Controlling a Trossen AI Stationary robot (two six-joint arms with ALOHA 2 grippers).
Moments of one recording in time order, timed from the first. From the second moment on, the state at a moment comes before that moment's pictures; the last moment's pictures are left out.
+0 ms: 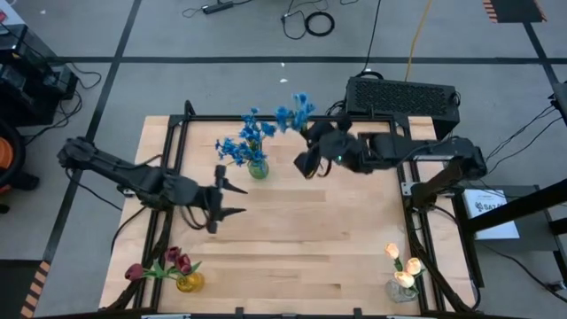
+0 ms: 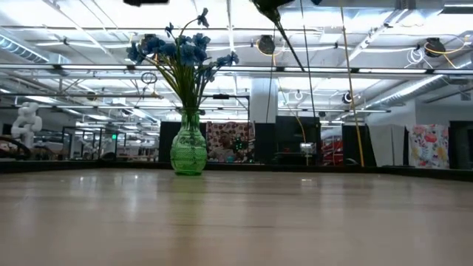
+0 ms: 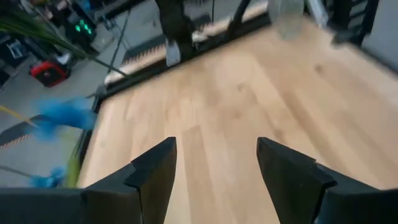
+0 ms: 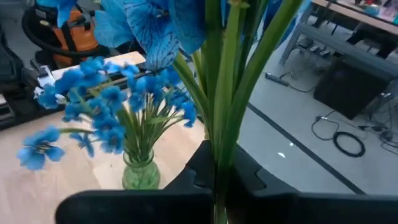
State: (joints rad) left arm -0.35 0.96 0.80 -0.24 -0.32 0.28; right arm 0.05 1.53 1.62 -0.67 0.72 0.30
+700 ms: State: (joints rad) left arm -0.15 1.10 0.82 -0.21 -0.64 0.33; right arm -0.04 1.57 0.97 0.78 0.46 0.04
